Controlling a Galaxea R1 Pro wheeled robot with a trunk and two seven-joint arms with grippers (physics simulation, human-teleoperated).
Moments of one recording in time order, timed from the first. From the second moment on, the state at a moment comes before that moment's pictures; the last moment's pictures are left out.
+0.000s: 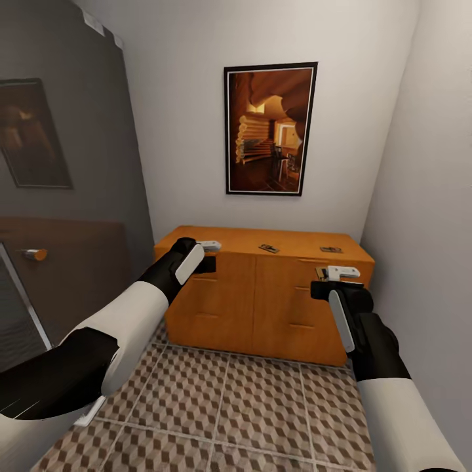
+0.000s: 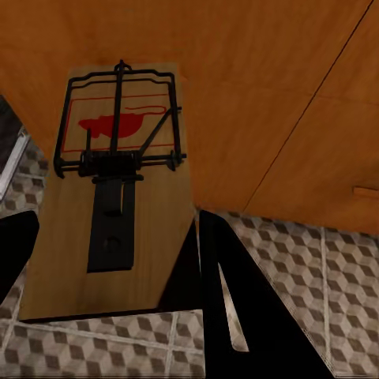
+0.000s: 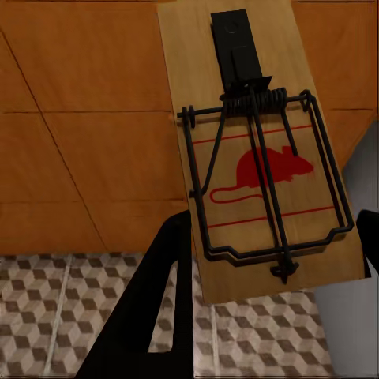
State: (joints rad) left arm -1.26 -0.17 -0.27 -0.51 0.52 0.79 0.42; right arm -0.73 0.02 -0.02 -1.31 -0.08 0.94 -0.23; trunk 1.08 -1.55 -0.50
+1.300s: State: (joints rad) left arm -1.25 -0.17 -0.27 -0.51 0.53 0.79 0.42; right arm -0.66 0.02 -0.03 -1.28 -0.08 0.86 -0.24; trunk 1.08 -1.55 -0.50
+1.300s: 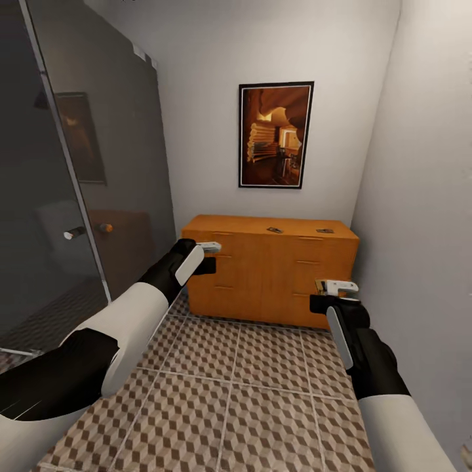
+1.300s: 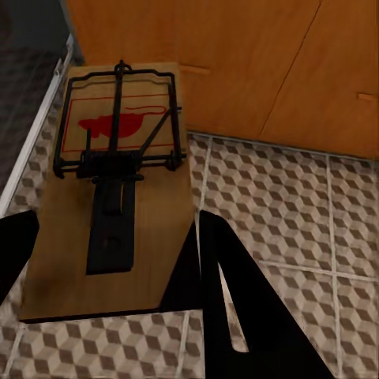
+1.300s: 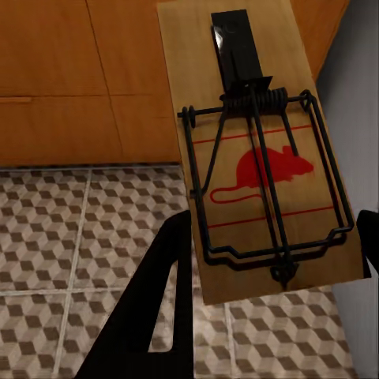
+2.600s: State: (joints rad) left arm -1.04 -0.17 -0.27 -0.34 0.53 0.49 0.42; right arm -0.66 0.03 0.09 -1.07 -0.03 0.73 -0.23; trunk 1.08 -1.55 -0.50
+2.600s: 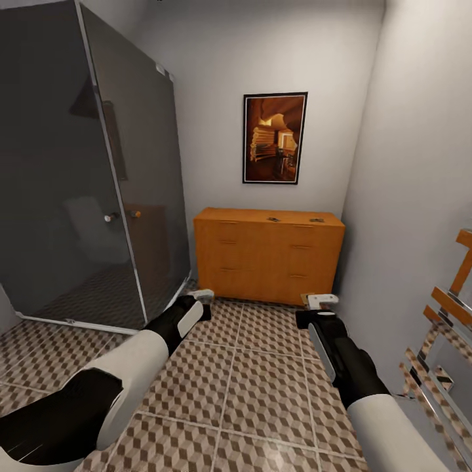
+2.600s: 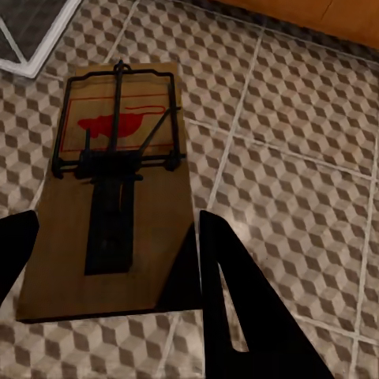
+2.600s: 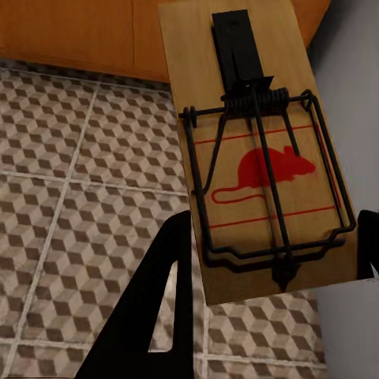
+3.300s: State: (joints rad) left arm -1.04 -0.17 -0.26 -0.03 0.55 0.17 0.39; right arm -0.66 0.04 0.10 -1.03 -0.04 0.74 -0.22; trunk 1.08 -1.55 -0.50
